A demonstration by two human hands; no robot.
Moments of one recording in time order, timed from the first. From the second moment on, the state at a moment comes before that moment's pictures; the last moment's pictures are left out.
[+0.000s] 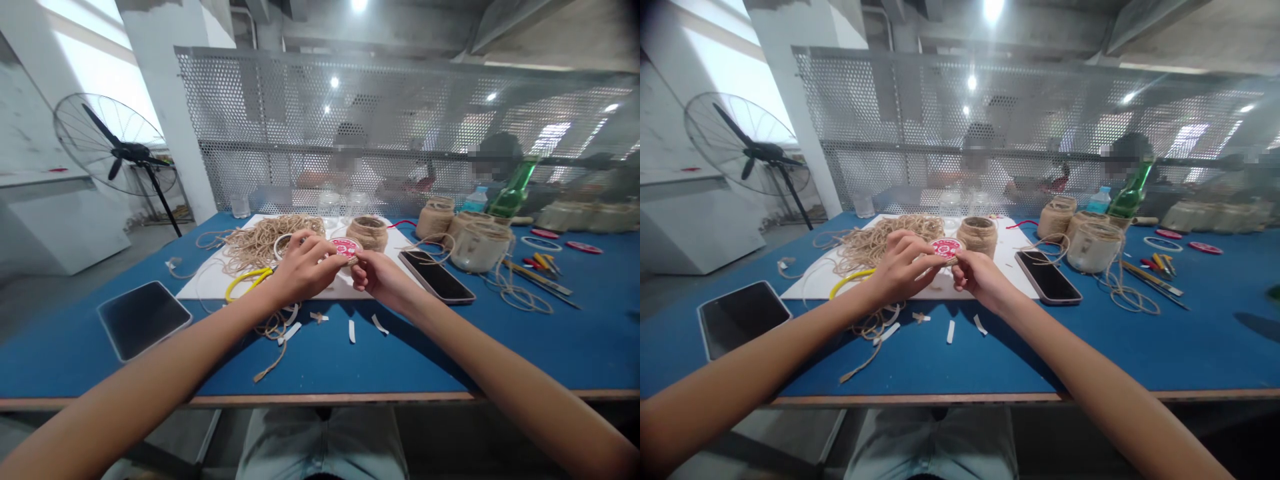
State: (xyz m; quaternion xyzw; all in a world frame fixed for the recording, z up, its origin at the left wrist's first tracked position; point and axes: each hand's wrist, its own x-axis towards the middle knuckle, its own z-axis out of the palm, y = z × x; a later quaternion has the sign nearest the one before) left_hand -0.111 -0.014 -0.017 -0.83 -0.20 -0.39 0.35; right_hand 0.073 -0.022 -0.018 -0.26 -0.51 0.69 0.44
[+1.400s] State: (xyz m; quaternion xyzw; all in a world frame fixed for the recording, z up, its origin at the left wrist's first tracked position) left_hand -0.108 -0.028 -0.016 -0.84 -0.23 -0.42 0.25; right_hand 0.066 -0.030 -0.019 -0.26 -0.55 0.65 0.46
